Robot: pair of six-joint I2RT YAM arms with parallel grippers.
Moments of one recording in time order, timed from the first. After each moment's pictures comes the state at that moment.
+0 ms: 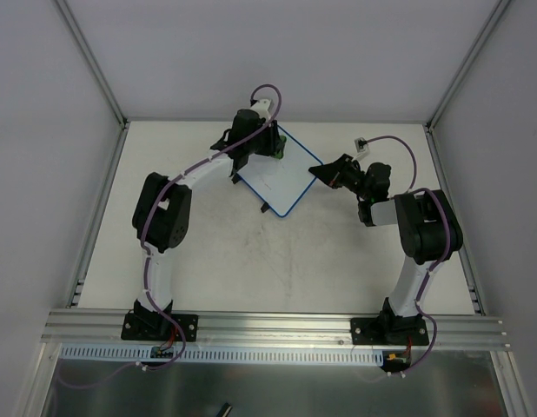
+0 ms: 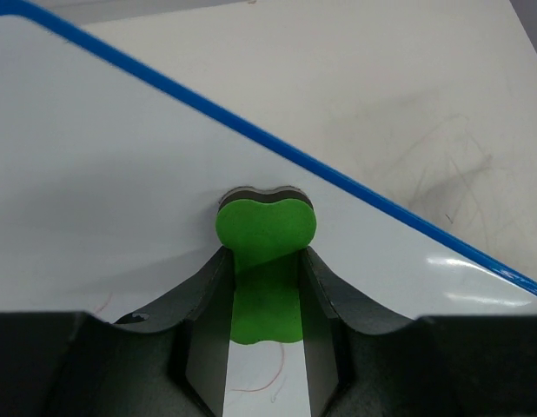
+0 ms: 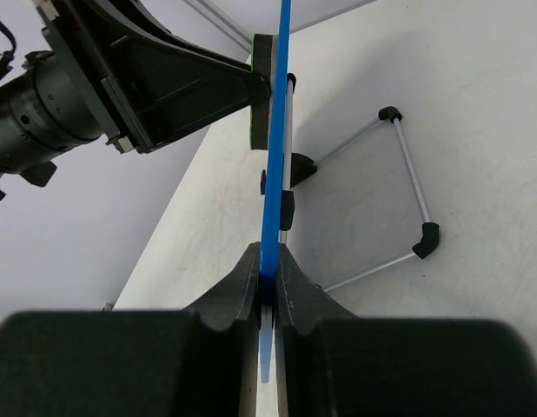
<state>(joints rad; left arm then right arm) -0.49 2.08 1.64 0.04 0.12 -0.29 0.18 1.89 0.79 1.11 -0.69 0.85</state>
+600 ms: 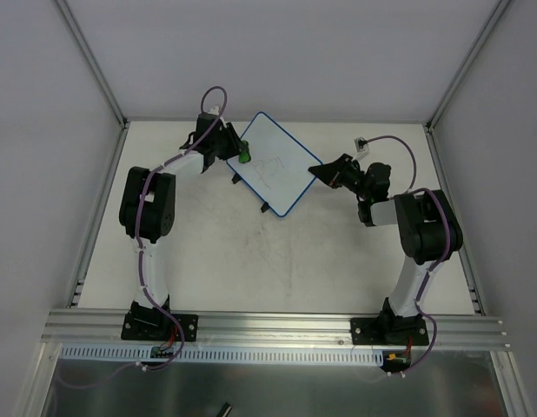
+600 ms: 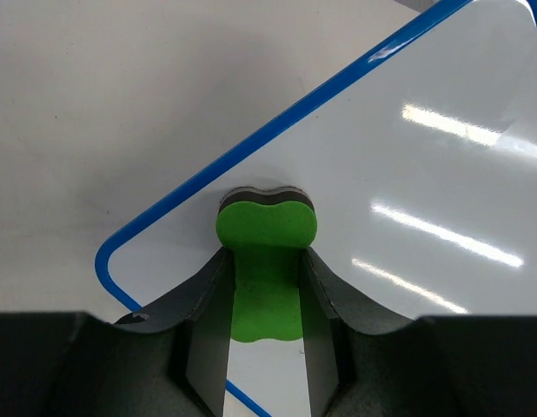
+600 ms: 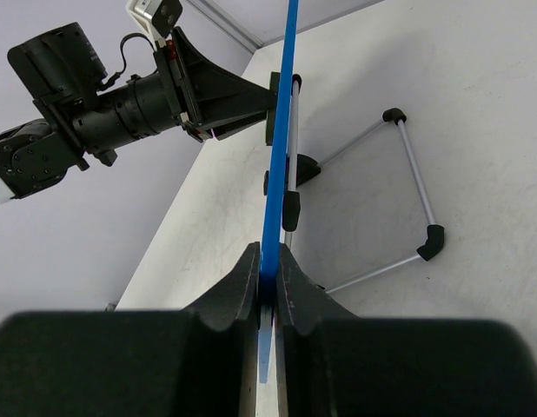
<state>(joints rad) -0.25 2.12 1.53 0.03 0.21 -0.58 0.18 1.89 0.79 1.12 -0.69 0.85</state>
